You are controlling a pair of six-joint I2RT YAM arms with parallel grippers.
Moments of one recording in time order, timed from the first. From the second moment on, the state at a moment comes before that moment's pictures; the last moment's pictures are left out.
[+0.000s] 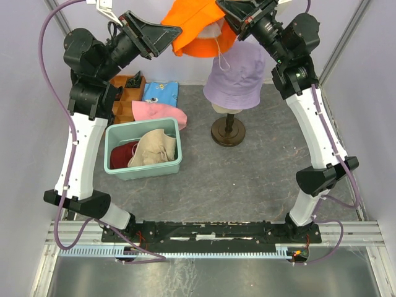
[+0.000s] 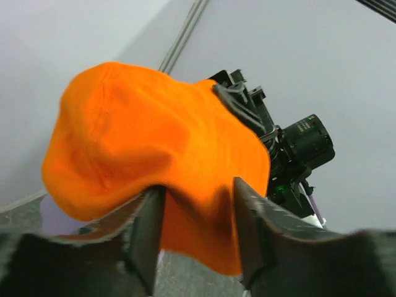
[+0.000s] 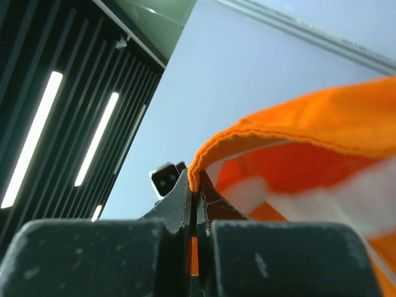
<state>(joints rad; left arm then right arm) -0.31 1.51 2.10 -0.18 0.55 -0.77 0.42 1.78 2.26 0.00 -0.37 1.52</state>
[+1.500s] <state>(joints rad) -0.28 1.25 1.49 -0.07 0.39 -0.82 0.29 2.17 2.54 0.42 -0.20 1.30</state>
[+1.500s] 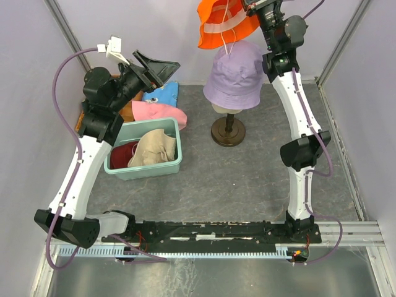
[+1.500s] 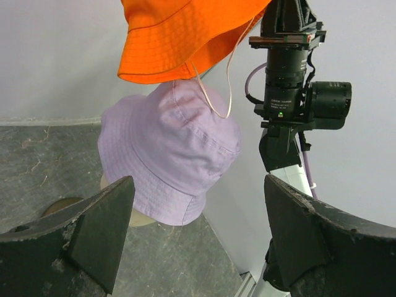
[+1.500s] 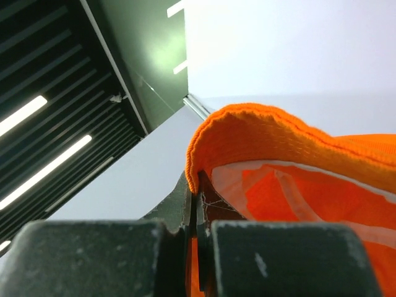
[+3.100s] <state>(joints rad) -0.28 1.28 1.49 -0.08 0.37 -0.77 0.29 2.18 2.55 0.64 -0.34 1.14</state>
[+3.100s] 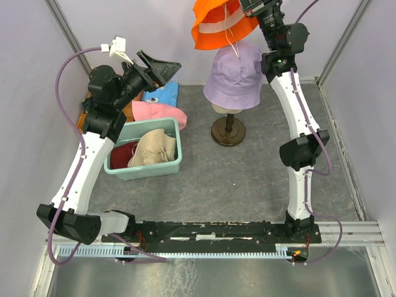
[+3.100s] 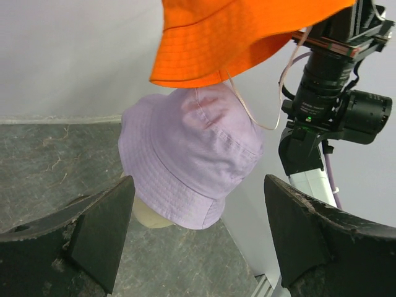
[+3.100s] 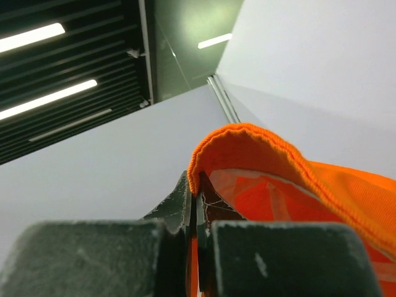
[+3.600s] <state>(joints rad) -0.28 1.28 1.49 -0.13 0.34 -0.75 0.28 2.19 2.51 0.51 -0.31 0.84</state>
